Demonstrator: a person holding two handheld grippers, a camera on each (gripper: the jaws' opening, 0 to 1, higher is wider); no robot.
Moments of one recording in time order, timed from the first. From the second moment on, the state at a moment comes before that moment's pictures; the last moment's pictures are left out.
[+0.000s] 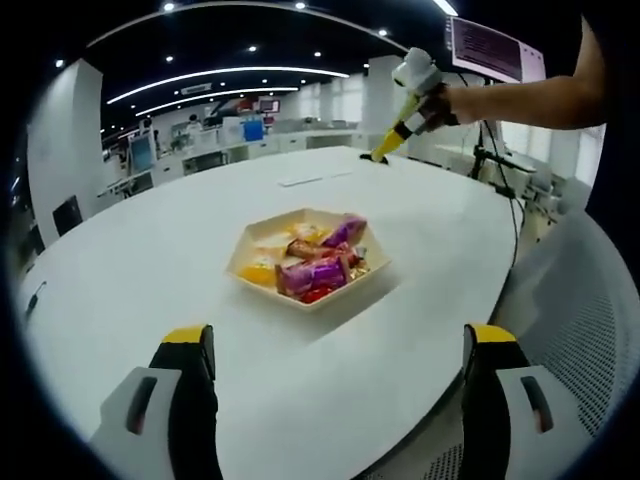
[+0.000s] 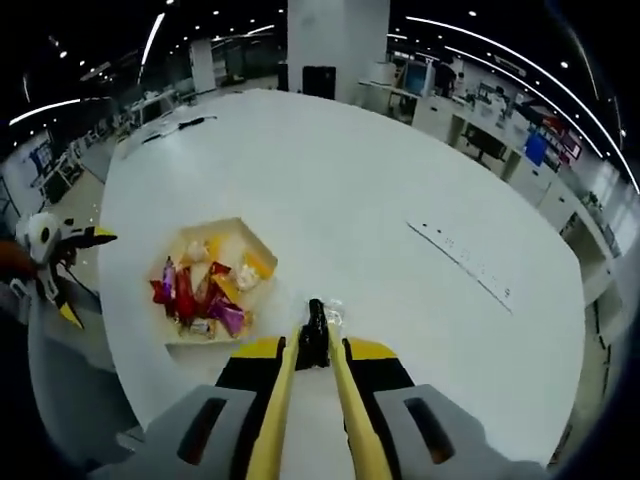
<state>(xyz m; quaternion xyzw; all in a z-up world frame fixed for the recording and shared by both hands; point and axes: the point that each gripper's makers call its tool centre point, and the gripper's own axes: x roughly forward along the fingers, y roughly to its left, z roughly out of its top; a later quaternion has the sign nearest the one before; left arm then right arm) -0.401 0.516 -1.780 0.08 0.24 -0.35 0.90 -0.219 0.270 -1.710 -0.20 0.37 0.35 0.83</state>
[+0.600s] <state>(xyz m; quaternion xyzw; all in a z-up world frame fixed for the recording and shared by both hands) -0.401 0.518 -1.780 0.08 0.24 -0.34 0.91 -0.215 0.363 -1.672 -0.27 0.34 0.44 0.79</state>
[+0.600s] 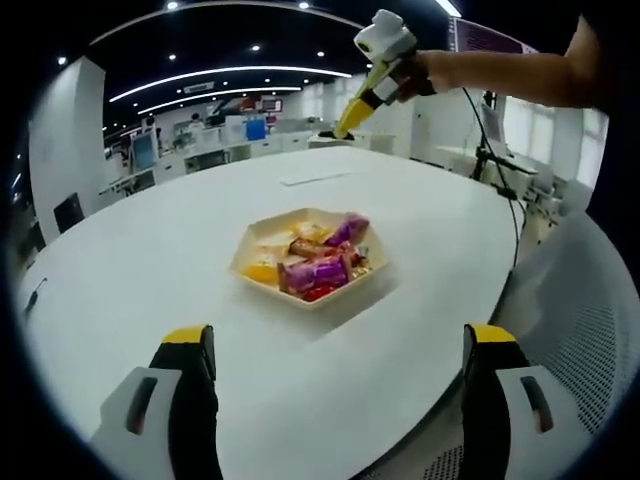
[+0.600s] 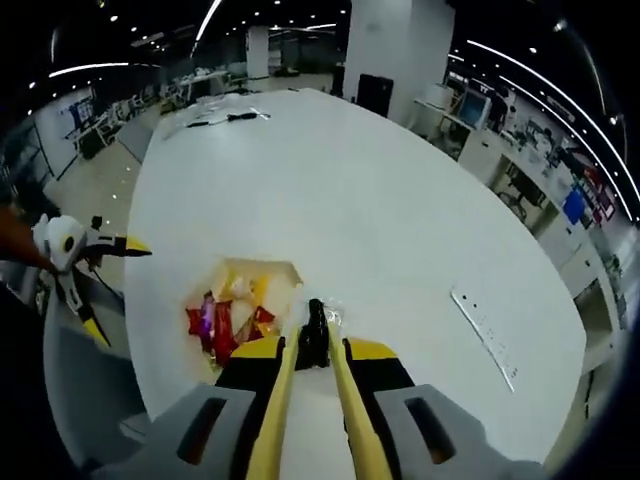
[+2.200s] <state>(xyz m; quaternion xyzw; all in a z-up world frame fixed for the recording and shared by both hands) -0.401 0.518 -1.781 0.06 0.24 -0.35 0.90 -0.224 0.443 -1.632 -0.29 0.30 0.50 0.76</state>
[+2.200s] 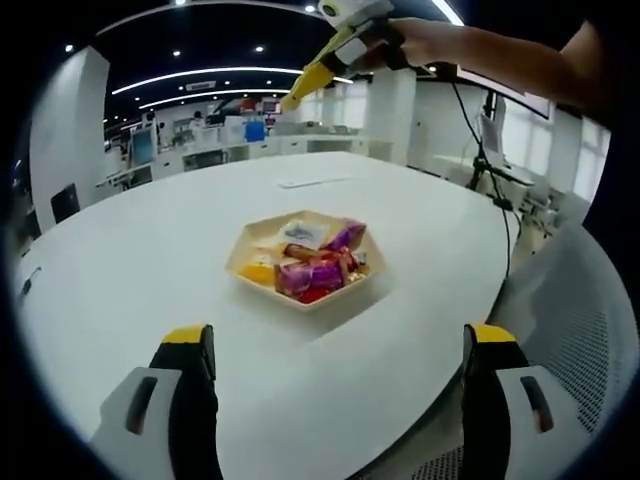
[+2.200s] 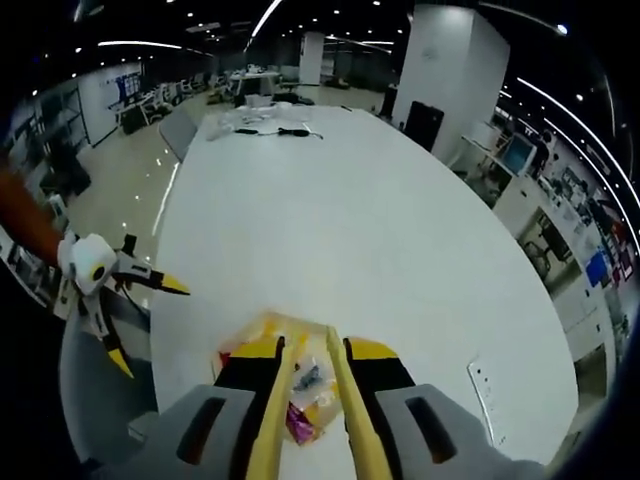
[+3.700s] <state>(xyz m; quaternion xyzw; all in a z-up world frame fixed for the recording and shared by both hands) -0.373 0.467 -1.646 0.02 0.14 -0.50 0.85 -0.344 0.369 -1.558 -0.08 0.08 0.64 0.76</state>
